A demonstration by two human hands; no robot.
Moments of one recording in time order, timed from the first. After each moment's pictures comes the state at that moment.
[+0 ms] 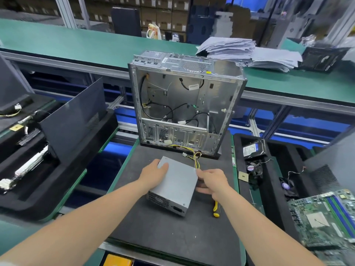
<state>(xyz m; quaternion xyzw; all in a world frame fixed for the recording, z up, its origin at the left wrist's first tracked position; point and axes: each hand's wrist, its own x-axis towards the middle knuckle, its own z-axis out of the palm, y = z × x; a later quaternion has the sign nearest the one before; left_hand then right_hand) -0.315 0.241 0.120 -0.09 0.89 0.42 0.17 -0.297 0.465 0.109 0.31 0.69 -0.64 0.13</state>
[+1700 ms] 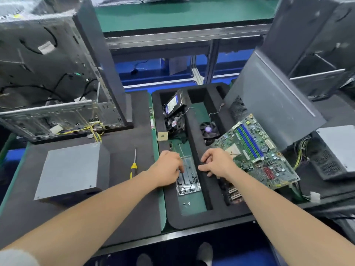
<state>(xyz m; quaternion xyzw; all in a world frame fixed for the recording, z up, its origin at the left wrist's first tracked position) -0.264 0.552 0.053 0.48 0.87 0.04 0.15 -0.179 0.762 0.054 0.26 0.85 -0.43 0.14</state>
